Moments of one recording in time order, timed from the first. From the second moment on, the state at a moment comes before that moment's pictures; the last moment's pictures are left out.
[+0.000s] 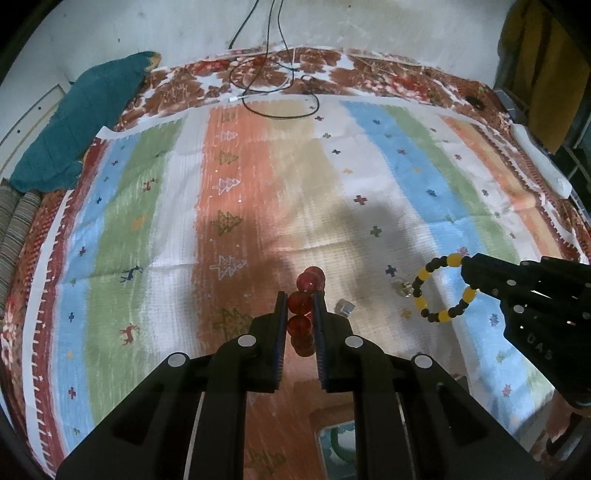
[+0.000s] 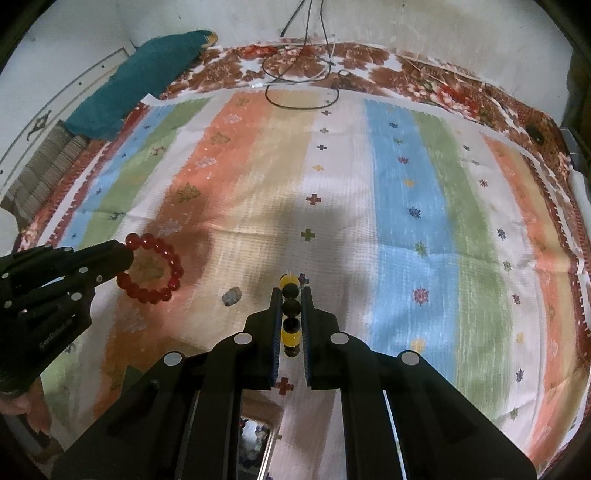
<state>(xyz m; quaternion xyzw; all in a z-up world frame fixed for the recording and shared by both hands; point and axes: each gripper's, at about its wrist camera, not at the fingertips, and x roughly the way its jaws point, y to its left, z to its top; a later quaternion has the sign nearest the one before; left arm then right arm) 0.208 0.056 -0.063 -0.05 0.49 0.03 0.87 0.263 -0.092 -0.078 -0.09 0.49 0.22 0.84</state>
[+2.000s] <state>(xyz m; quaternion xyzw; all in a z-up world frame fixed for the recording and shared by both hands) 0.090 0.015 -0.015 -0.05 0.42 -0.01 0.91 0.149 -0.132 -0.023 -0.05 0.40 0.27 0.87</state>
